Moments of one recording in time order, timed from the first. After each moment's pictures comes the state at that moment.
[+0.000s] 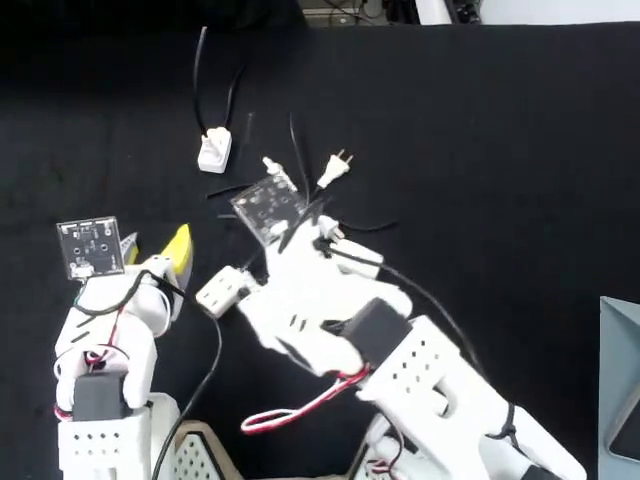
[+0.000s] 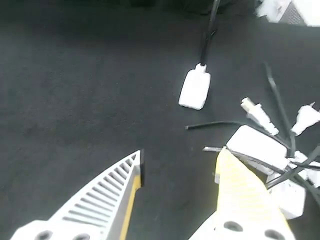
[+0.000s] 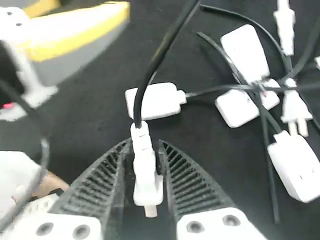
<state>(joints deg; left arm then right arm) -8.1 -94.5 80.7 48.1 4.2 -47.4 -46.9 45.0 62.7 -9.4</state>
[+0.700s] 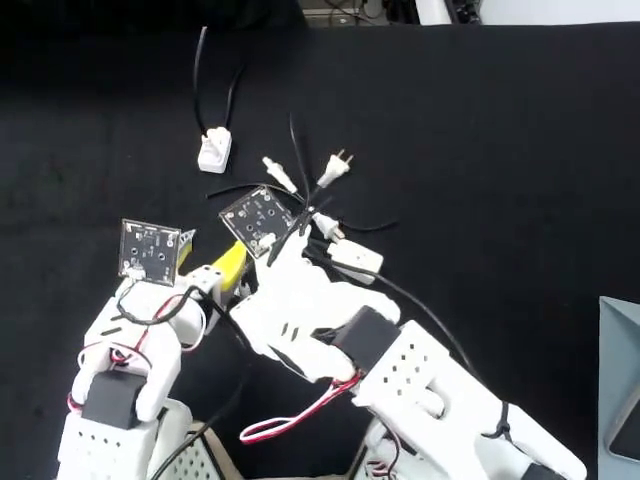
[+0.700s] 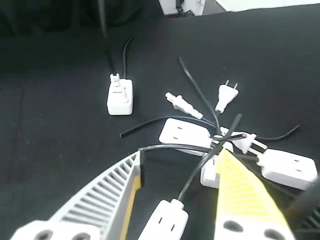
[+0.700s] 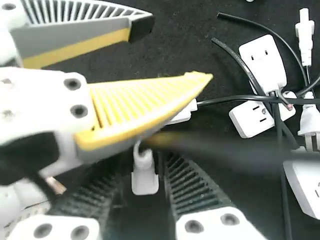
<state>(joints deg) 8.1 -94.5 77.4 50.0 0.4 -49.3 -46.9 49.6 56.7 -9.4</state>
